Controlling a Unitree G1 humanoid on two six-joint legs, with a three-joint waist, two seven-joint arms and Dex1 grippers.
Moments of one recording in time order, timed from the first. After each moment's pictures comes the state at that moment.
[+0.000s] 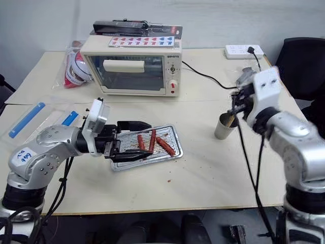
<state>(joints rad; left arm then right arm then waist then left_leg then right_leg) -0.48 0.66 0.02 -0.41 -0.74 0.71 -0.88 -0.67 -0.72 -0.35 -0.47 0.57 1.14 0.26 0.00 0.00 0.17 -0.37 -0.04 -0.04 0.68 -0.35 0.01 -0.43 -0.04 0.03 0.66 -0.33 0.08</state>
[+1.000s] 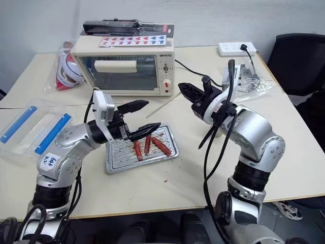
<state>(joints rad) -0.48 0.44 0.02 -0.31 -0.53 0.49 -0.68 -0.72 -0.08 -0.43 -0.26 1.95 0.97 -0.88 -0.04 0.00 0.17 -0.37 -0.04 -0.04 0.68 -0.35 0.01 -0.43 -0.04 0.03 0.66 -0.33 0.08</state>
